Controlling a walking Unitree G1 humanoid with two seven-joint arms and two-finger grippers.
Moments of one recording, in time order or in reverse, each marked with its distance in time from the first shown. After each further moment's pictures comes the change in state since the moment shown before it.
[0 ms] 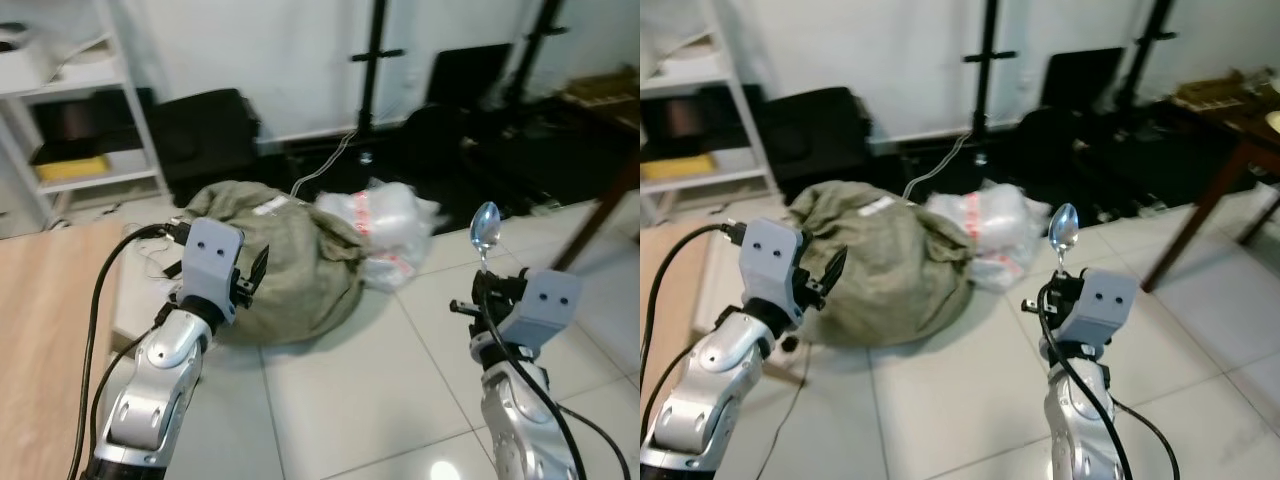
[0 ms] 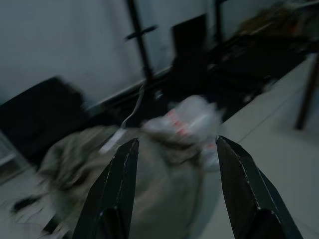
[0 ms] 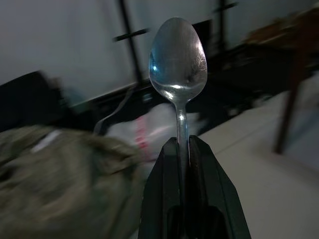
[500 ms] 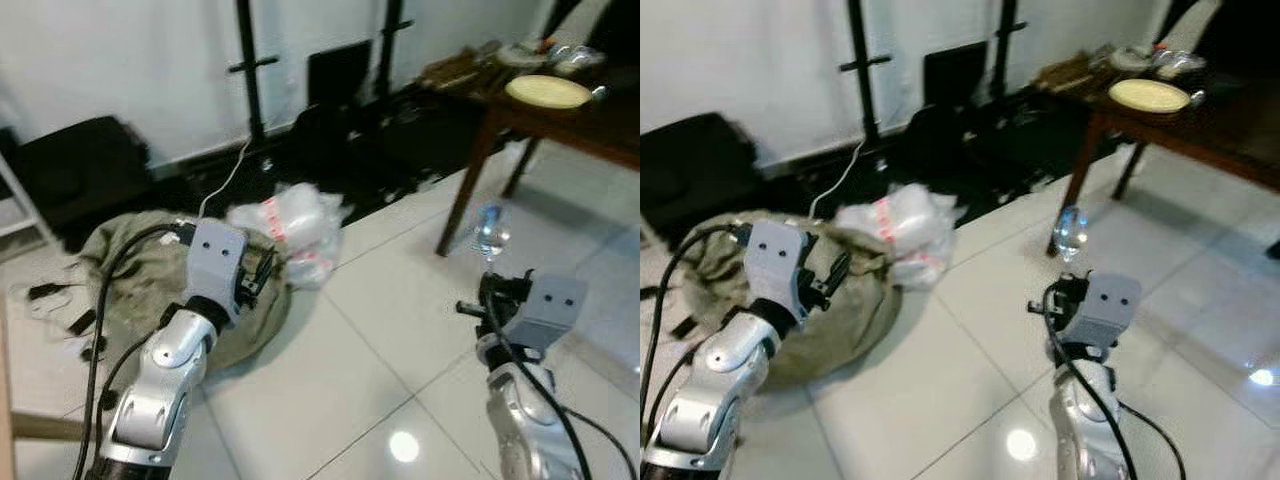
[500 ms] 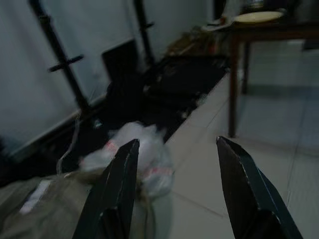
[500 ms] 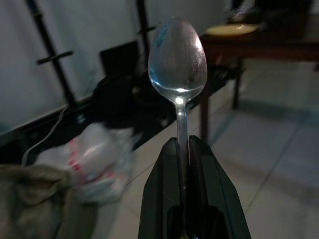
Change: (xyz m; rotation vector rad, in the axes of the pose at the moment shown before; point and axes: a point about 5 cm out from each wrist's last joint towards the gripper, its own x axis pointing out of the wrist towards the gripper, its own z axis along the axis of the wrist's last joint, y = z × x) left arm 0.000 0.000 0.000 -0.003 -0.003 0.002; right arm 0.004 0.000 0.005 -0.011 -0.018 0.006
